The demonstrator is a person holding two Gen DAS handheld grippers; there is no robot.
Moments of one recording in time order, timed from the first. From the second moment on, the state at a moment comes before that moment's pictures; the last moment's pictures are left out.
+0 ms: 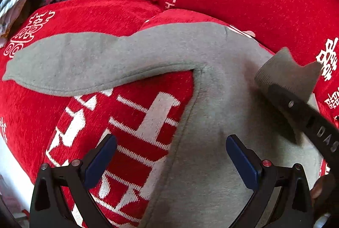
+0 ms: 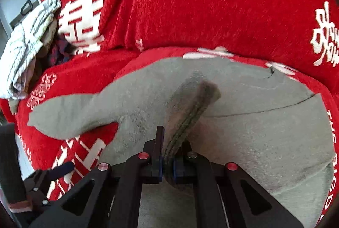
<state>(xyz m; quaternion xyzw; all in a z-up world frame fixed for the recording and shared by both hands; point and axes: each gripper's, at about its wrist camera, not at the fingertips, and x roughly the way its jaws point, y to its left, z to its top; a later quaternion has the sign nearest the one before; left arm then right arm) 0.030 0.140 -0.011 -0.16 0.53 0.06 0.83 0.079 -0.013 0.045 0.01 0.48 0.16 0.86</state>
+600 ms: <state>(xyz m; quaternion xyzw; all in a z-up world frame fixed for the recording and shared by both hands) 0.026 0.096 0.055 -0.13 0.47 0.05 0.87 0.070 -0.147 0.076 0.08 0.46 0.12 0.88</state>
